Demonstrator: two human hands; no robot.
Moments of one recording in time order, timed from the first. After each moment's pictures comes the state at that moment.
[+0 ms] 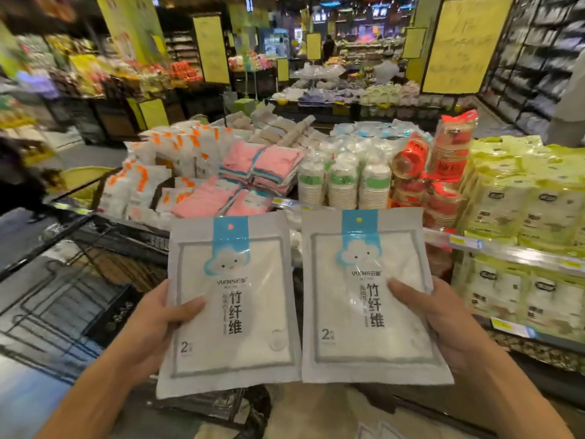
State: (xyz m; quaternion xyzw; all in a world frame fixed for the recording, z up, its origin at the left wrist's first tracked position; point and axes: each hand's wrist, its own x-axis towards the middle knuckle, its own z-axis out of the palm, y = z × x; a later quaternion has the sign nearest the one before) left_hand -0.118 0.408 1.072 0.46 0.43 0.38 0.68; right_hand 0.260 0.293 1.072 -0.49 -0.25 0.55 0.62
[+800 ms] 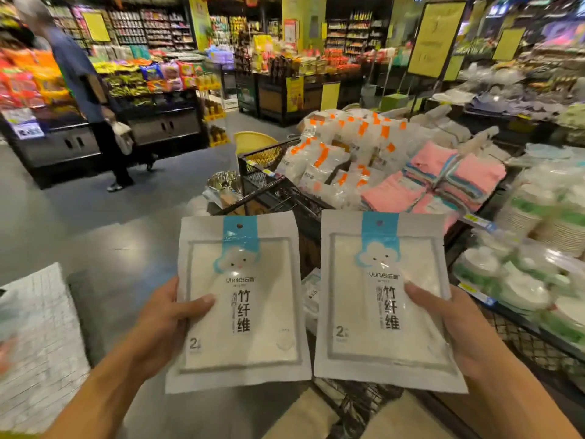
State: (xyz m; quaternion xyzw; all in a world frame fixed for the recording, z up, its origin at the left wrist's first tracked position) left_hand -0.535 0.358 1.054 0.34 0.52 0.55 0.56; right_hand -0.141 0.418 1.067 -0.47 -0.36 0.65 0.48
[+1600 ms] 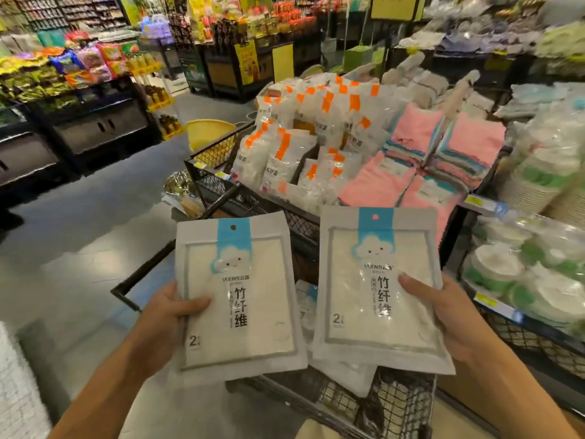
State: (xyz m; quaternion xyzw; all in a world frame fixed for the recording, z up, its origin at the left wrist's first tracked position) left_hand -0.515 0.628 1.024 0.33 0.55 0.47 0.61; right_hand -0.105 0.640 0.995 -0.50 -0.28 0.64 0.52
